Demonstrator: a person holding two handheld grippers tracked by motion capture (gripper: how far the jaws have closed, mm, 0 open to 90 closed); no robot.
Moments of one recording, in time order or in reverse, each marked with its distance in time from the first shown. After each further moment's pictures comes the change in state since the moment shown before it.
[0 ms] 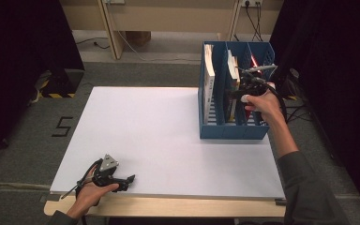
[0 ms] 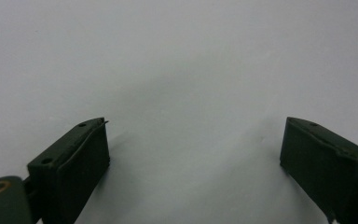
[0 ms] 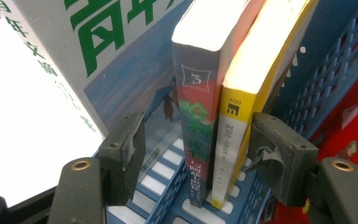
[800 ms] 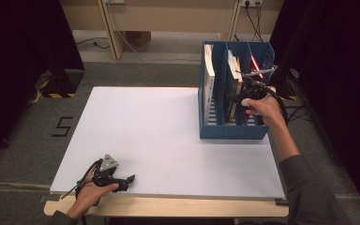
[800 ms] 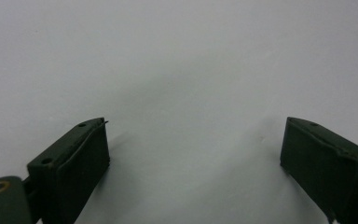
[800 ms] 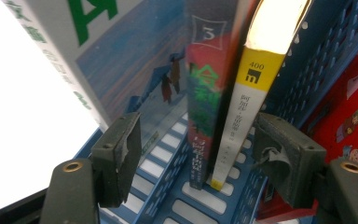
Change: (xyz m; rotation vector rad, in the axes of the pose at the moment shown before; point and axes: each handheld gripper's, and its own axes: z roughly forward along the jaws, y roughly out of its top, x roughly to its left) left arm 0.000 0.000 0.000 -0.002 -0.002 0.001; right arm 0.000 -0.012 -0.001 0.040 -0.007 0.019
